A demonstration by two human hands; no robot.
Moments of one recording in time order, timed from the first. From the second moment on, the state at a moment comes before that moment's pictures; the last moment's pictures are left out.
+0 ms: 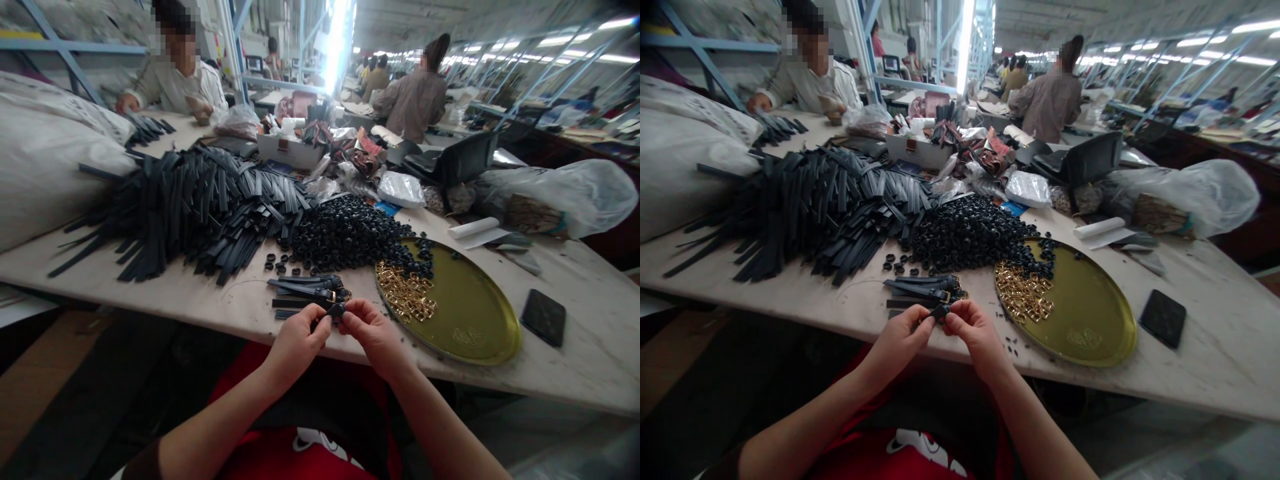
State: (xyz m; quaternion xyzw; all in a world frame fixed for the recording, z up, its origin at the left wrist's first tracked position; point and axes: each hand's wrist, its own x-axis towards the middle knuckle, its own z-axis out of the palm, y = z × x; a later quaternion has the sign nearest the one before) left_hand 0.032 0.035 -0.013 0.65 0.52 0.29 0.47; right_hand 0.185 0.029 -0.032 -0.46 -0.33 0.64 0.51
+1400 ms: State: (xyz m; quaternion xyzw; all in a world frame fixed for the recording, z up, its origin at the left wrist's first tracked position) left_hand 0.016 0.035 -0.021 0.67 0.51 0.22 0.50; right_hand 0.177 0.005 -0.046 -0.43 -0.28 0.72 0.47
